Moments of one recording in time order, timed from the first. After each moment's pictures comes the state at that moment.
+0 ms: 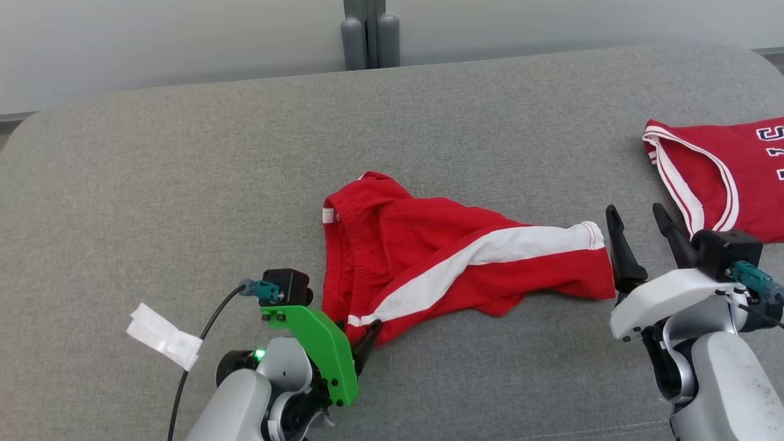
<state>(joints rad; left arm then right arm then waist) -0.27 0.05 -0.40 0.33 -0.66 -0.03 0.54 -0.22 -0.11 -0.03 0.21 0.22 0.13 -0.03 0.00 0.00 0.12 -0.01</state>
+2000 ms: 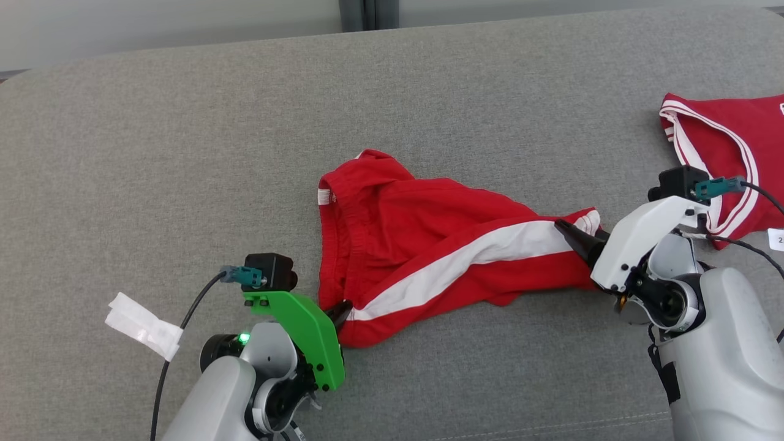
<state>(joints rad) -0.30 0.11 -0.41 0.30 -0.69 -0.01 0.52 -0.45 -0.07 -0.11 0.38 0.51 0.13 0.66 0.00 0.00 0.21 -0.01</state>
